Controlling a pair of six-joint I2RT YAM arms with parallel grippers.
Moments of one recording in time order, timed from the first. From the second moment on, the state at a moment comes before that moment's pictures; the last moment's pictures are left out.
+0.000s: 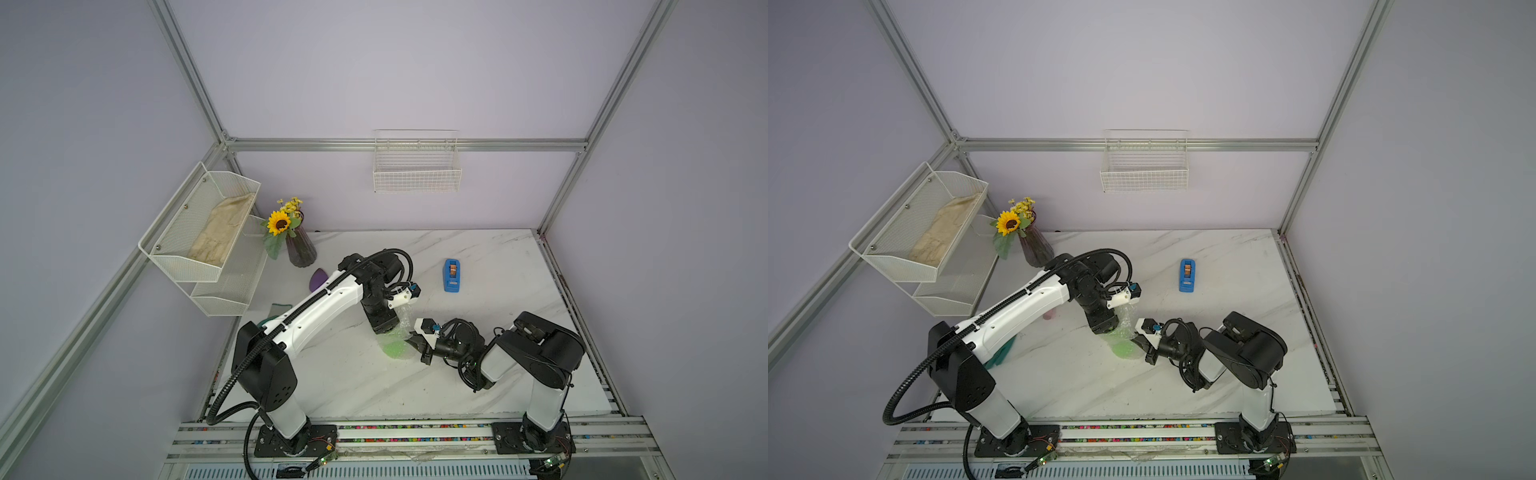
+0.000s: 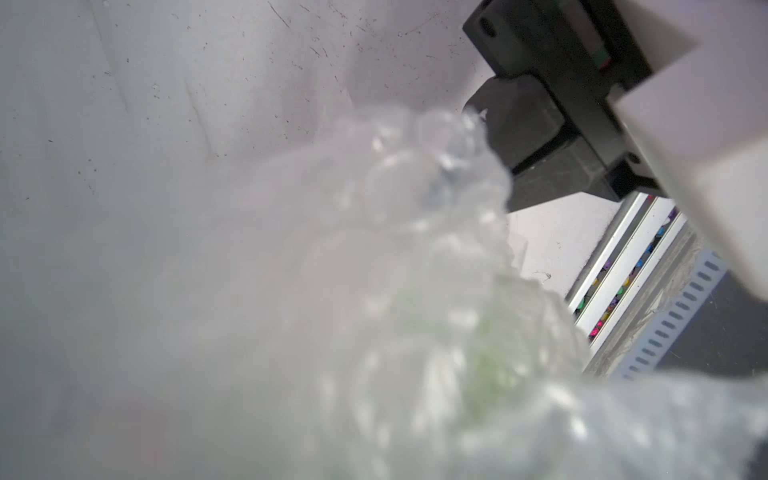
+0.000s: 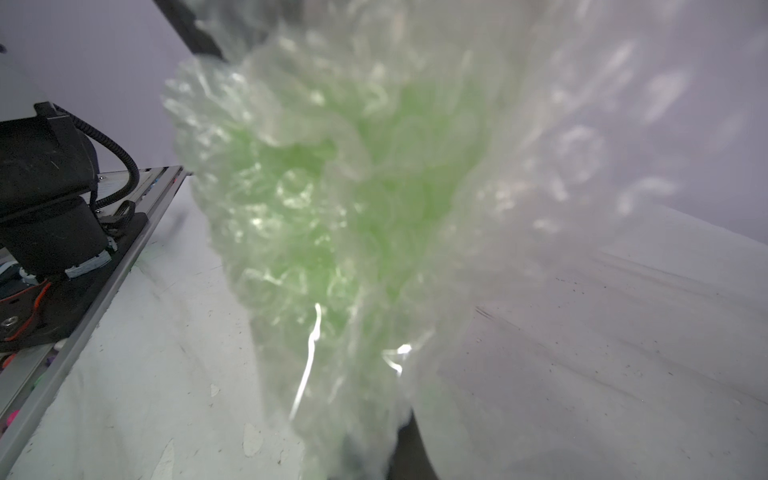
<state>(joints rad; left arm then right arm) -0.66 1.65 1.59 -1.30 0.12 0.44 0.72 1.86 0.38 1.40 -0.49 -0.07</state>
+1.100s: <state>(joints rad) -0.65 1.78 1.86 -1.44 0.20 0.39 0.72 1.86 0.37 1.41 -0.49 -0.06</state>
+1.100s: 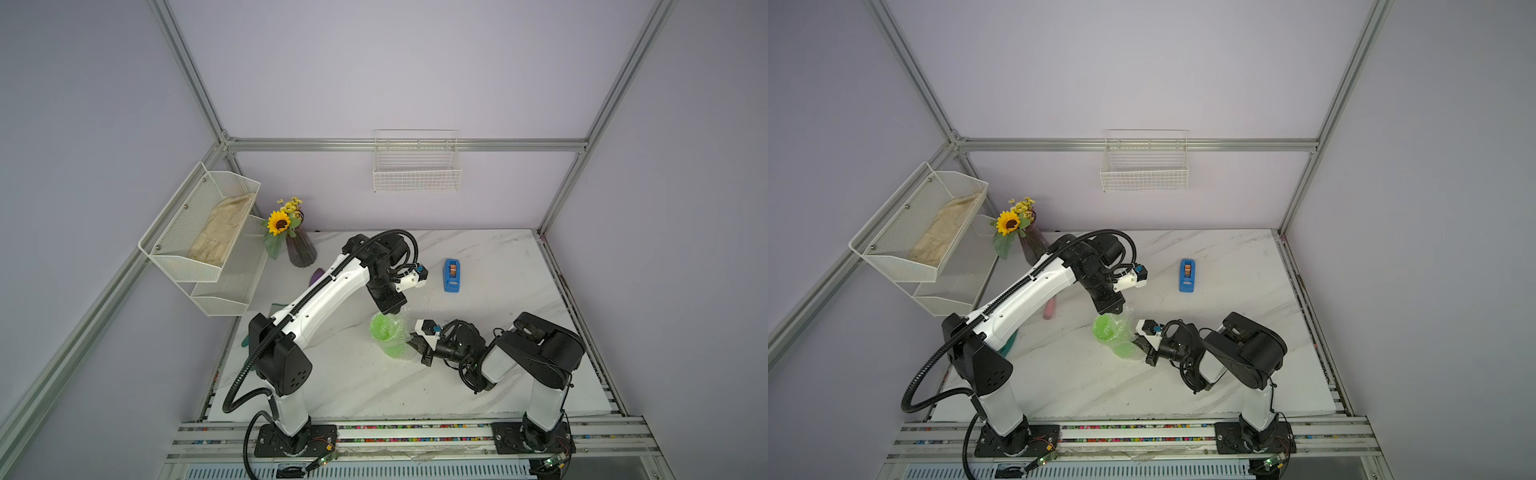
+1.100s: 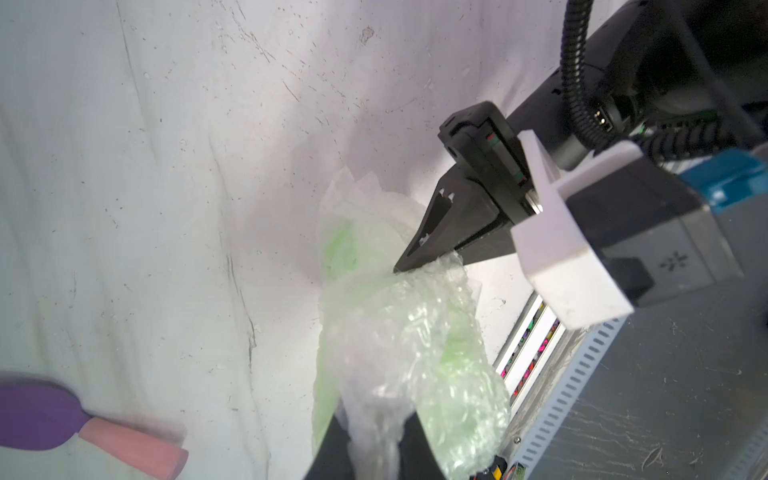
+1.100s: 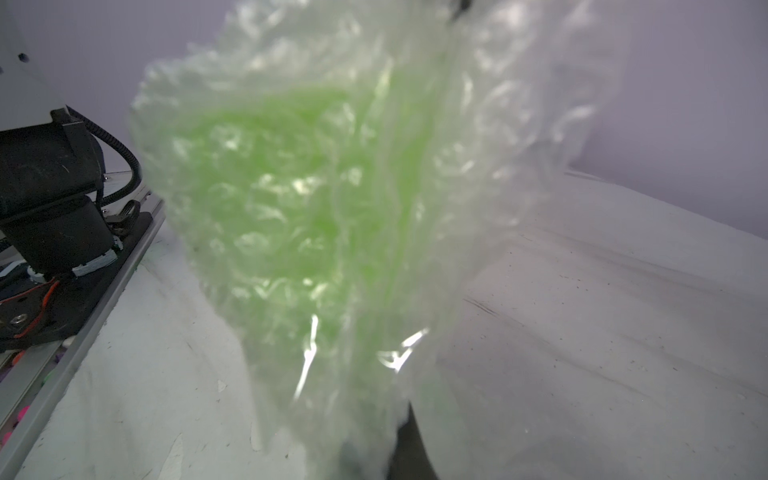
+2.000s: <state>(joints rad) -0.68 1.66 1.66 -1.30 0.14 0.36 0.67 1.90 0.38 1.42 -0.50 0.11</state>
